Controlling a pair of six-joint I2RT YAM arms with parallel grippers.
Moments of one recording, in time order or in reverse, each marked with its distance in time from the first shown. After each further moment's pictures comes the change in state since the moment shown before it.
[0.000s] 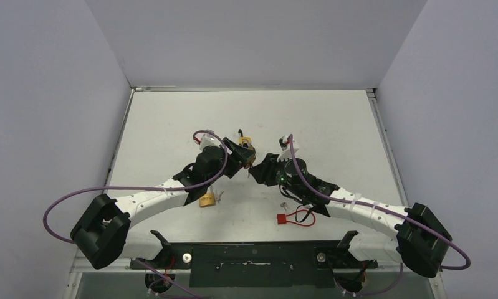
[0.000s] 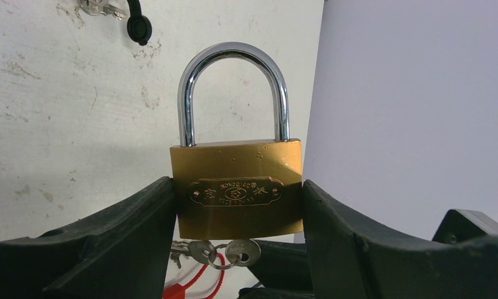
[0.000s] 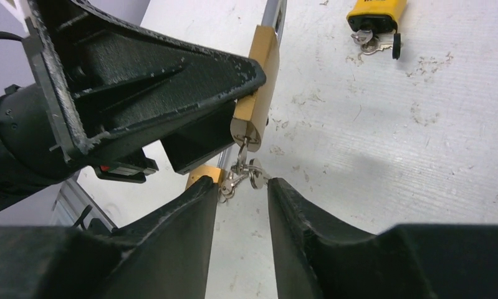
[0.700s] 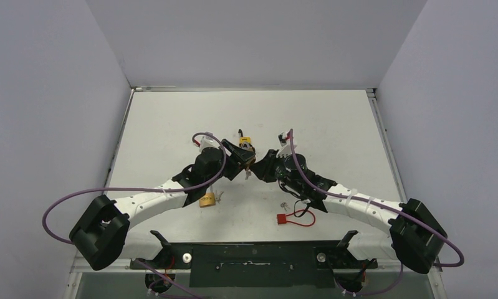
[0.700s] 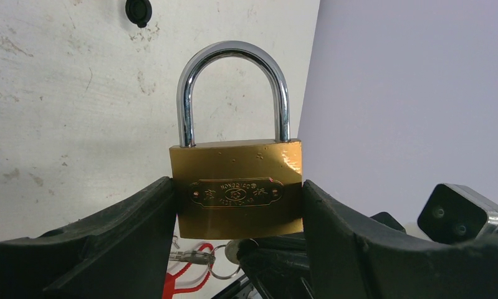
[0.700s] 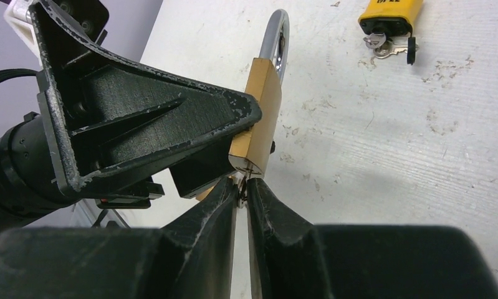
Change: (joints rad) left arm 0.001 -0.009 -0.022 0.005 0.031 -0.053; right arm -0.047 0.050 0.020 0.045 -0.070 0.036
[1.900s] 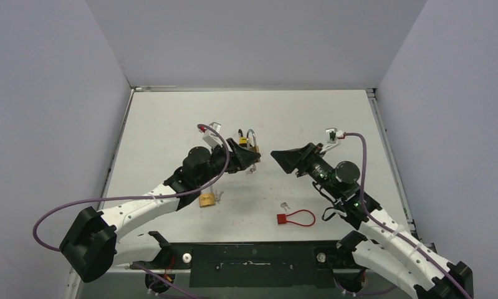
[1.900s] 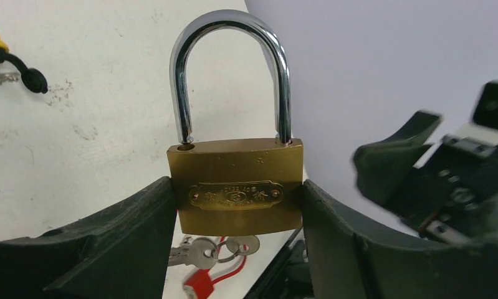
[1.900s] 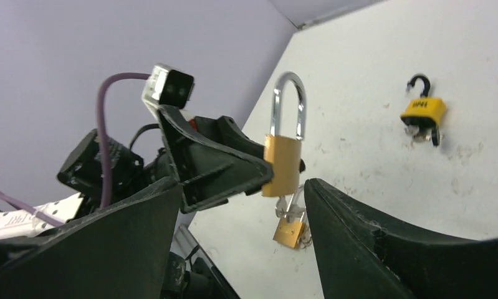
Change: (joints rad) left arm 0.008 -0.116 -0.022 0.162 0.166 0.352; right arm -0.190 -0.428 -0.103 0.012 -0.165 0.156
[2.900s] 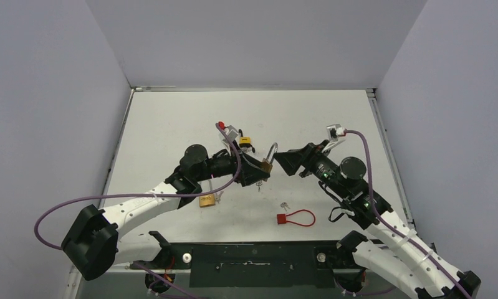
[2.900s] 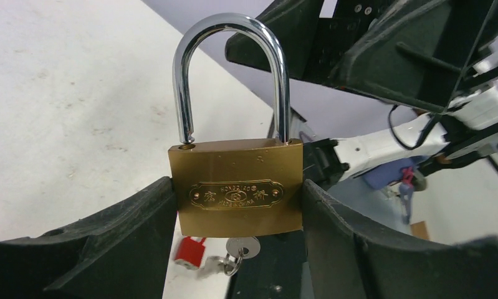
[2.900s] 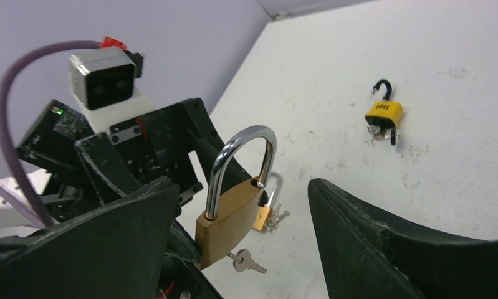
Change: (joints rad) left arm 0.003 0.014 0.026 0.136 0.520 0.363; right arm -0.004 -0.060 0.167 -0.308 -0.011 -0.217
